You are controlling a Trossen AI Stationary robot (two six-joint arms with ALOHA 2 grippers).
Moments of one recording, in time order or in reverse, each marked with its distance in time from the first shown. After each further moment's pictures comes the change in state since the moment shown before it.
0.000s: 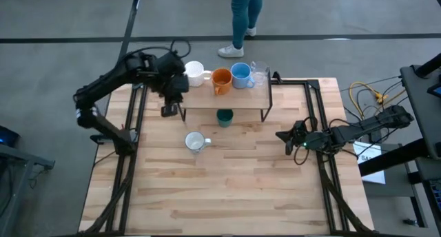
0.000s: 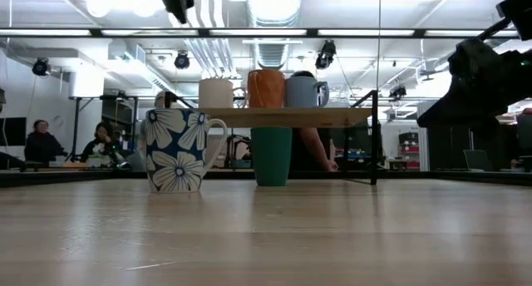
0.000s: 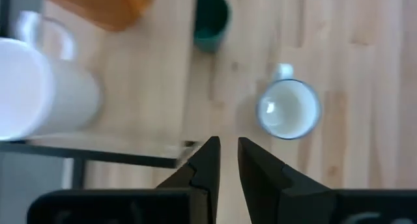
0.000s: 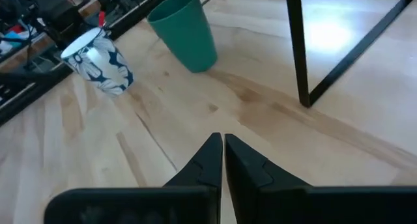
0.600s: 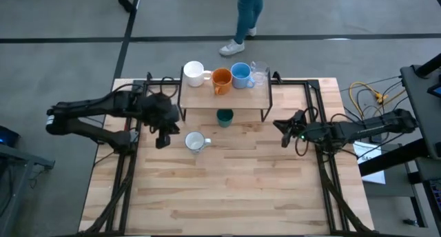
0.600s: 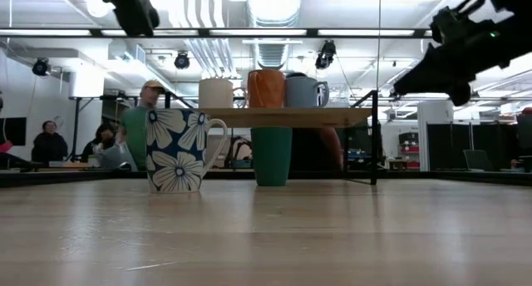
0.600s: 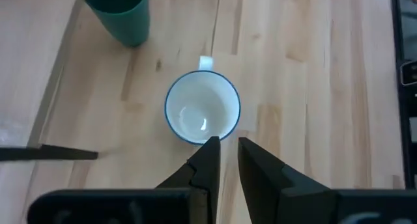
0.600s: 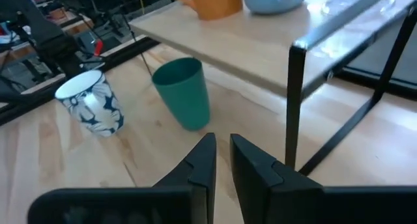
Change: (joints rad) left arm -0.261 -0.411 -0.694 0.465 0.046 -0.397; right arm -0.140 0.104 0.168 0.059 -0.009 -0.290
